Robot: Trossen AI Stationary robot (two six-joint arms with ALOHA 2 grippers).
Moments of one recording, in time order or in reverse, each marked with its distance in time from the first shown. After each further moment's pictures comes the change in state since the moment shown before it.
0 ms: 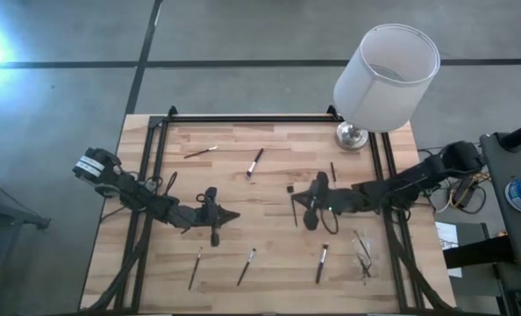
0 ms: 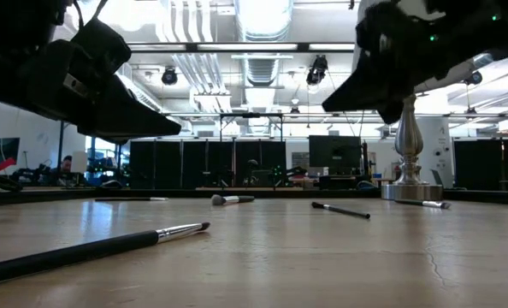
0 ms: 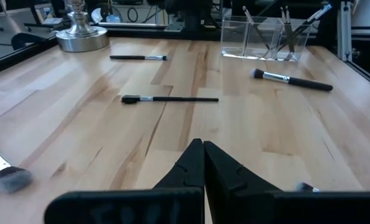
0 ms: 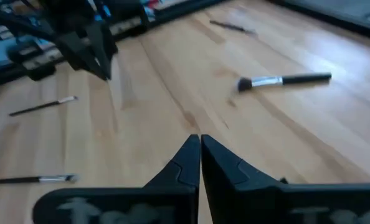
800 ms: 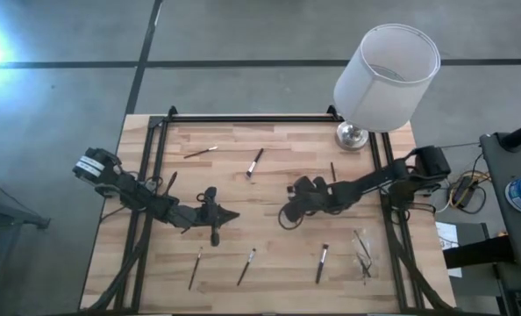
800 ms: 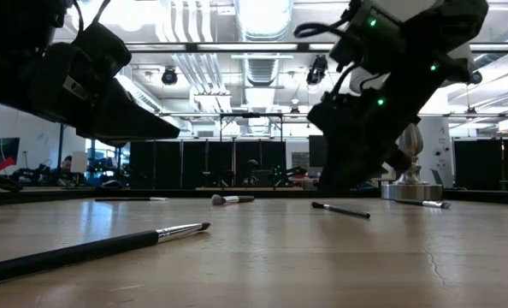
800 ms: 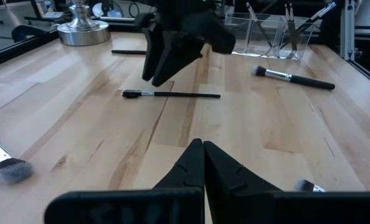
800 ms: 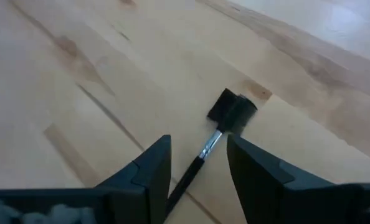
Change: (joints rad) left arm 0.002 0.000 -0.005 -0.010 0.000 -0.024; right arm -0.105 0.346 0.231 -0.415 -0.013 0.423
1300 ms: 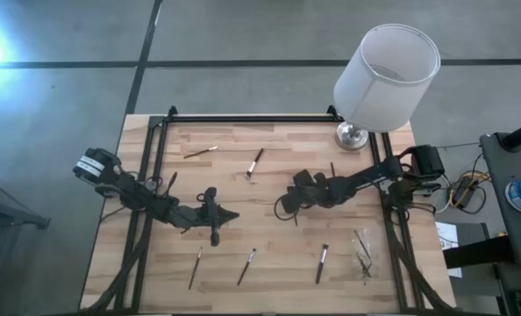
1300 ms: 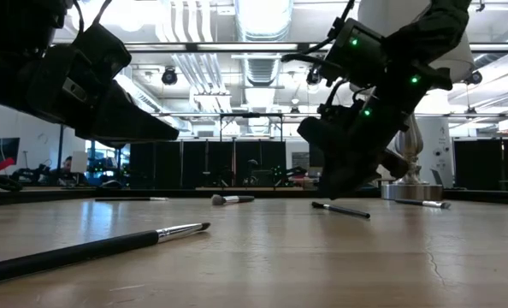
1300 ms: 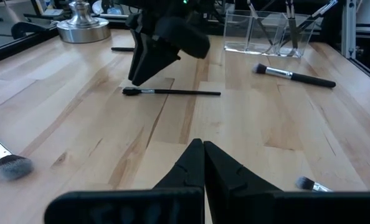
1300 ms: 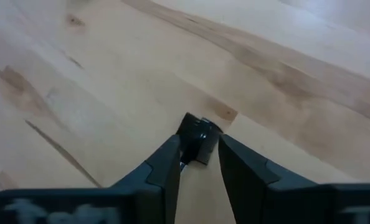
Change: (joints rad) left arm 0.000 0.000 0.000 -0.010 0.001 -0.008; right arm -0.072 0.039 0.025 -0.026 0.012 0.057
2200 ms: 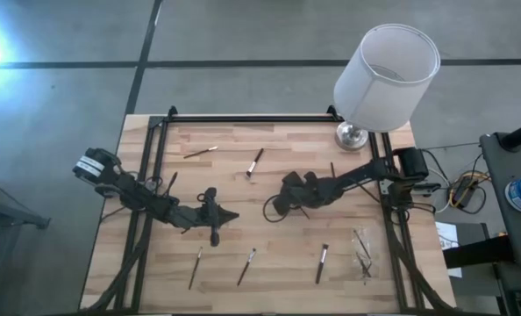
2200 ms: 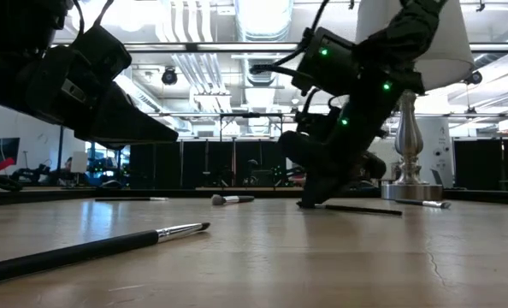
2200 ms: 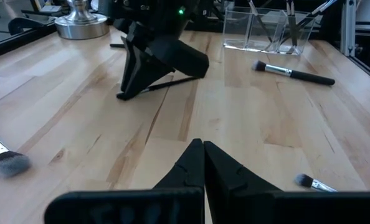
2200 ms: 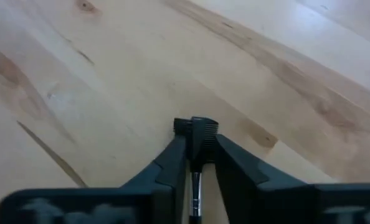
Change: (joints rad) left arm 0.001 0.000 0.000 -0.011 0.006 -0.010; right arm -0.008 0.143 0.147 -0.070 -0.016 -0.103
